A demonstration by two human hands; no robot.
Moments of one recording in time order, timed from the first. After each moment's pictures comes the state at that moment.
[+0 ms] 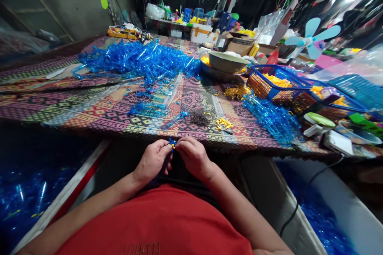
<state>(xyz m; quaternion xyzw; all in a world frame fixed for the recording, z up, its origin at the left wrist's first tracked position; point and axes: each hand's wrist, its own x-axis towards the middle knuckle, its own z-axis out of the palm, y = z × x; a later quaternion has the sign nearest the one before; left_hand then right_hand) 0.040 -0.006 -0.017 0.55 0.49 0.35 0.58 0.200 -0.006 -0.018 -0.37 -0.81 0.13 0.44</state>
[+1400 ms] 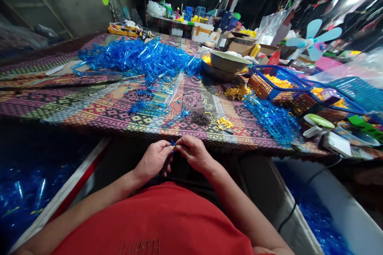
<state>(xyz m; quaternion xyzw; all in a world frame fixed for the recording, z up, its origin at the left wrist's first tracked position) 0.036 -0.007 -0.014 0.57 0.48 0.31 0.59 0.200 -0.001 -0.005 -0.44 -0.77 0.30 0.34</state>
